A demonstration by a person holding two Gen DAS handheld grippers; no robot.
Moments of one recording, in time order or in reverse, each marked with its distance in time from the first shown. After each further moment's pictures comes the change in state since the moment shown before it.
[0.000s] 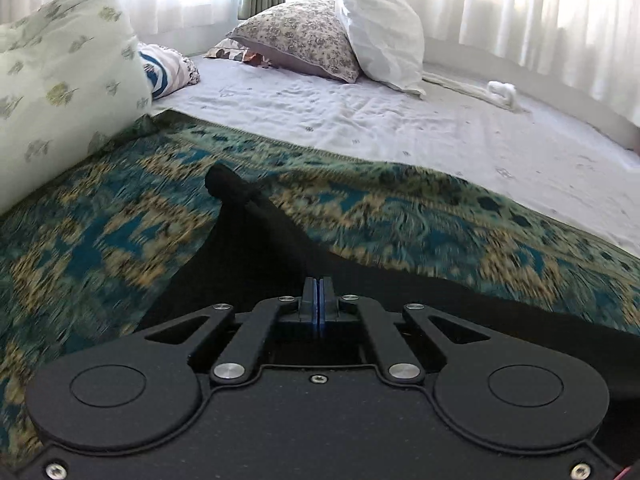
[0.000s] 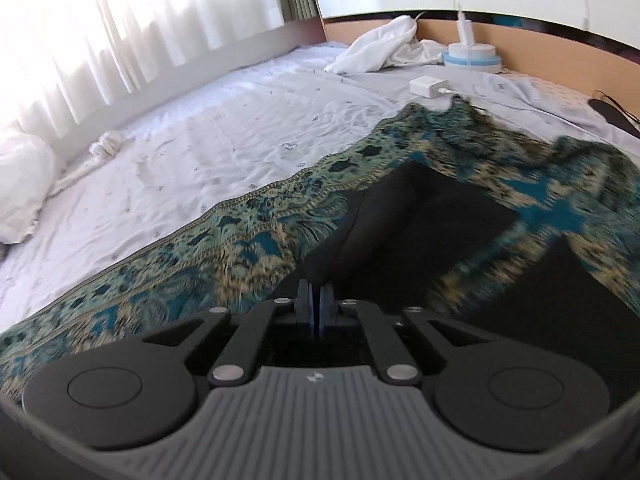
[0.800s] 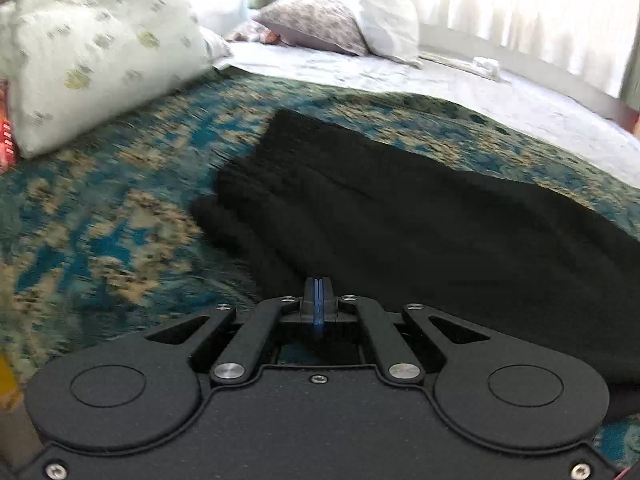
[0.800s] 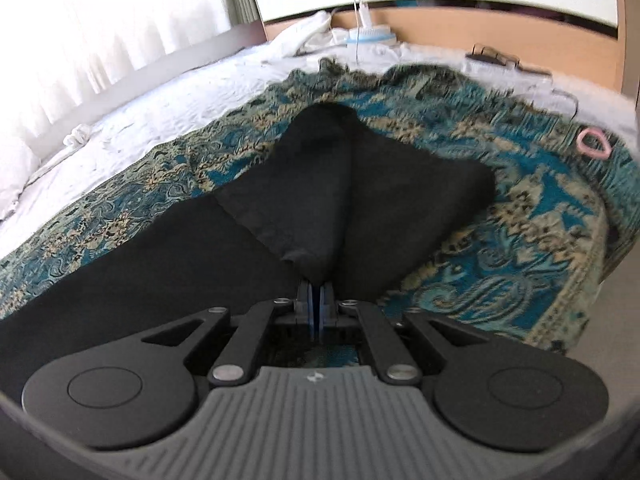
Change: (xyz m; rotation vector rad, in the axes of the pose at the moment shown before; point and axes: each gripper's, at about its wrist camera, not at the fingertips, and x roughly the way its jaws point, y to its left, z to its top) left arm -0.133 0.092 -0.138 0.046 0.007 0.018; right arm -0.131 -0.109 -0.129 0.034 -0.028 -0.128
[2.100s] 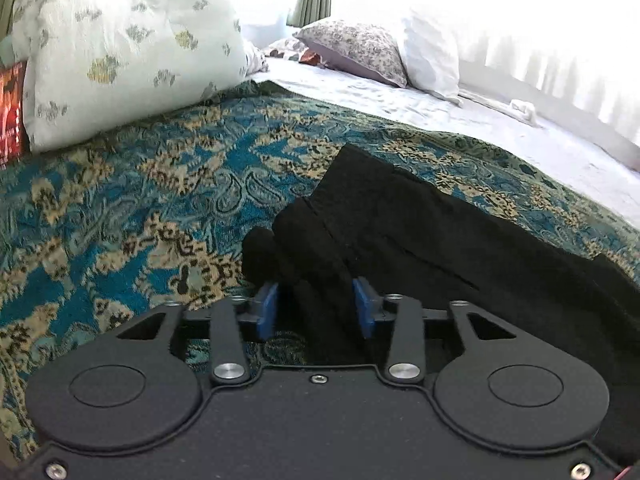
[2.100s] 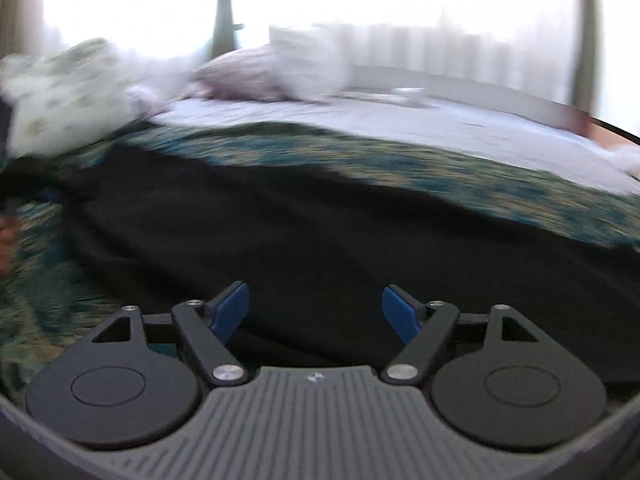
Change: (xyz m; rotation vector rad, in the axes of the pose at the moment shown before) left arm 0.055 0.041 0.027 -0.134 -0.058 0.005; right arm -0.088 0.267 -0.179 -0.744 -0.072 0.672
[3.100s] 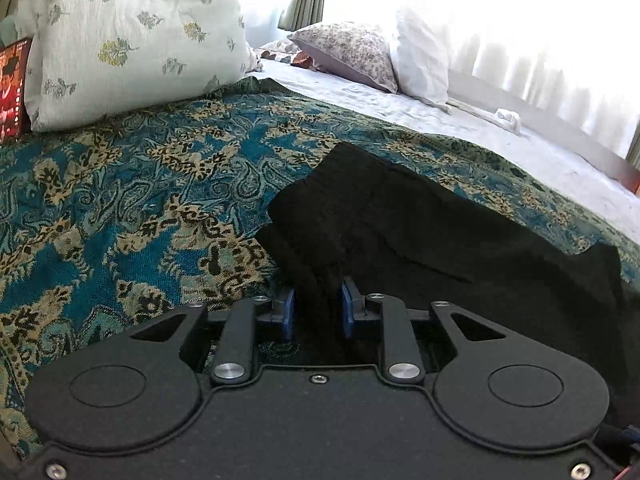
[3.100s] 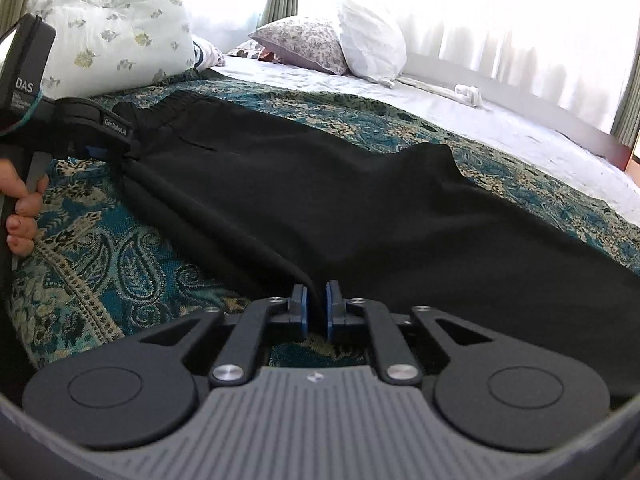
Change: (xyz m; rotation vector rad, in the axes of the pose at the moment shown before) left arm -0.008 0.035 -0.019 -0.006 -0.030 -0.058; right arm 0.024 0.098 0.003 -0.131 0.077 0.006
